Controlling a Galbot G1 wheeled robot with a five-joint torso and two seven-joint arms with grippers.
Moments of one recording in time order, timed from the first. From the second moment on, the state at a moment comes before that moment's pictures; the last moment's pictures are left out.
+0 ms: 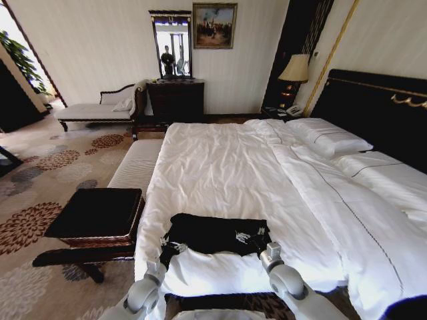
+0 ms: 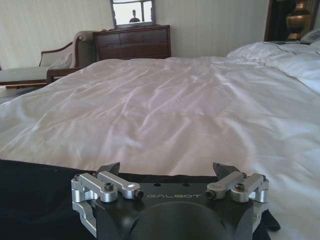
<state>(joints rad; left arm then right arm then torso) 1.45 -1.01 -0.09 -1.77 -0.43 -0.10 -0.20 -1.47 1.02 0.30 1.88 0.57 -0.07 0.21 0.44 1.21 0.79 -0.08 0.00</state>
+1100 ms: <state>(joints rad) 1.74 -1.12 -0.36 -2.15 -0.33 -0.17 -0.22 -1.61 1.34 0.66 1.89 1.29 -0.30 0.15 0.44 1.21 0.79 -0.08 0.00</state>
